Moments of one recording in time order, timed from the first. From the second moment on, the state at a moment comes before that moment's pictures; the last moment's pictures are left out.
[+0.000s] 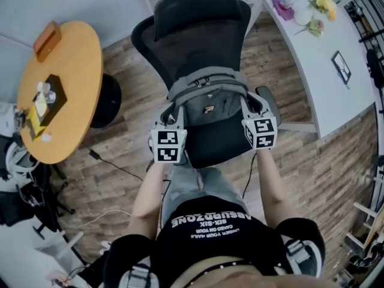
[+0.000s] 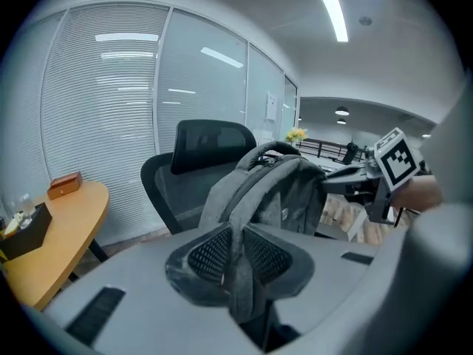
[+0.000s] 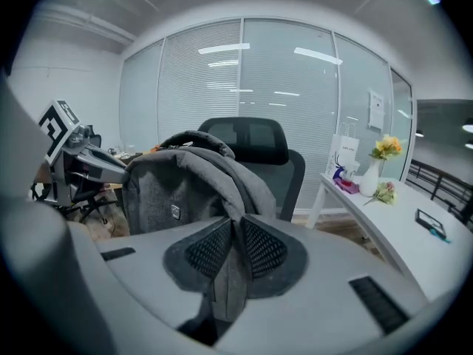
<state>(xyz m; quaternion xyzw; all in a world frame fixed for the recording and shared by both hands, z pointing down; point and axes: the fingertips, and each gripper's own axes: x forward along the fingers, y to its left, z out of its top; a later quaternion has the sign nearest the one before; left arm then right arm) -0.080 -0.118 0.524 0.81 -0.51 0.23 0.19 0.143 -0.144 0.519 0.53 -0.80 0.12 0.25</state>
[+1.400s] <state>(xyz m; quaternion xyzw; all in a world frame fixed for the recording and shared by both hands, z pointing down) -0.083 -0.043 0.357 0.84 -0.51 0.13 0.11 0.145 -0.052 0.358 0.56 -0.81 0.10 0.11</state>
